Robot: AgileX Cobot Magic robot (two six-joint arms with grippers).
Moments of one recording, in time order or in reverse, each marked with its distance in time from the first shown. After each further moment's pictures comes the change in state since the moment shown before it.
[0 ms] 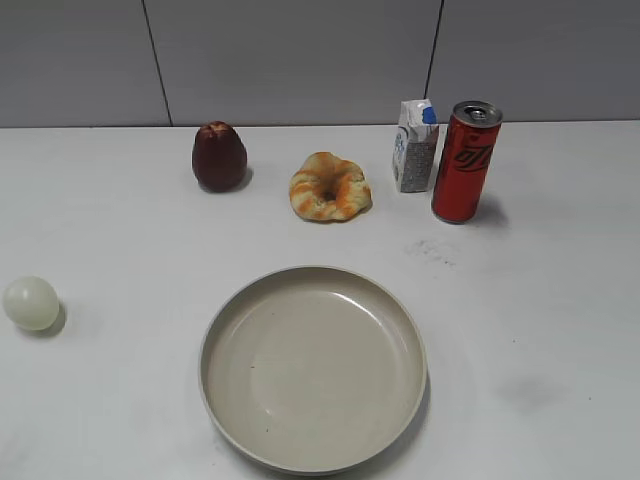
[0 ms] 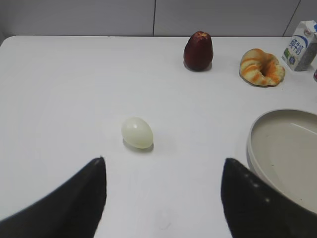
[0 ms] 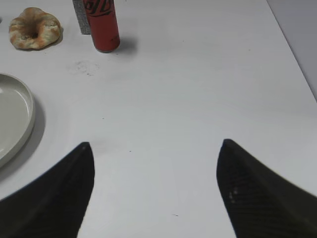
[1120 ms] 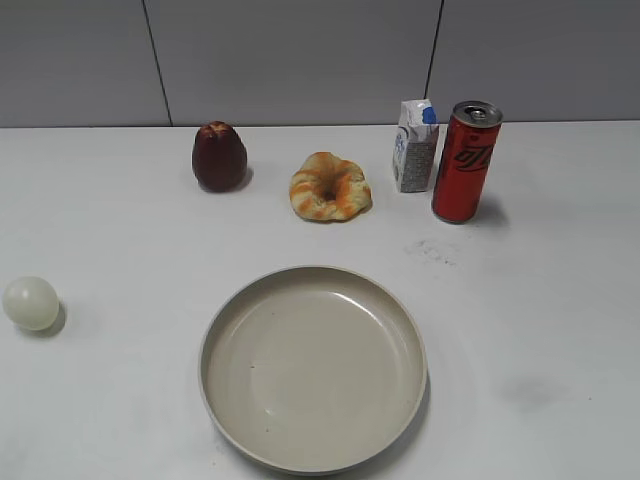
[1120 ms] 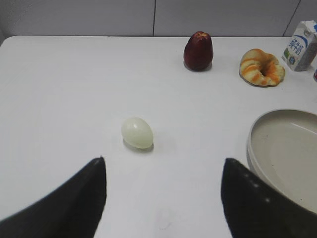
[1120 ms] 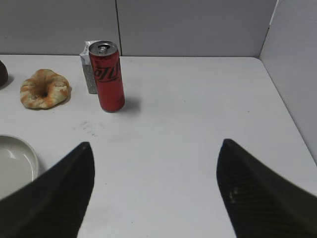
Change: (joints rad) left arm 0.000 0.000 0.000 0.000 0.000 0.000; right arm -0.001 0.188 -0.031 -0.006 -0.300 0.000
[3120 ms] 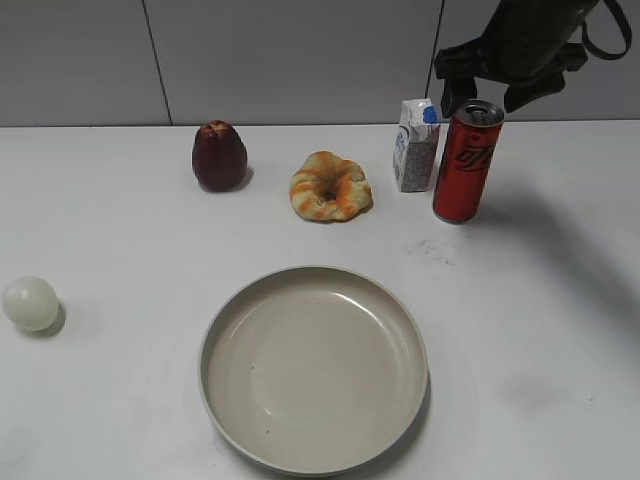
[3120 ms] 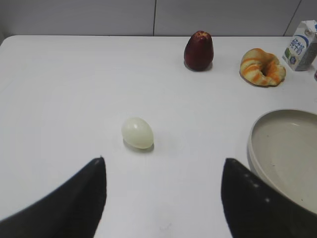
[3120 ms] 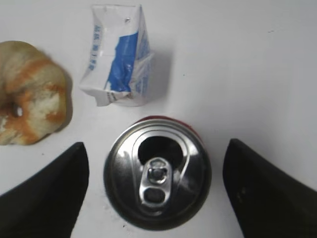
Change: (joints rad) left arm 0.000 0.000 0.000 0.000 0.000 0.000; right arm 0.146 1.868 -1.199 0.024 0.080 0.059
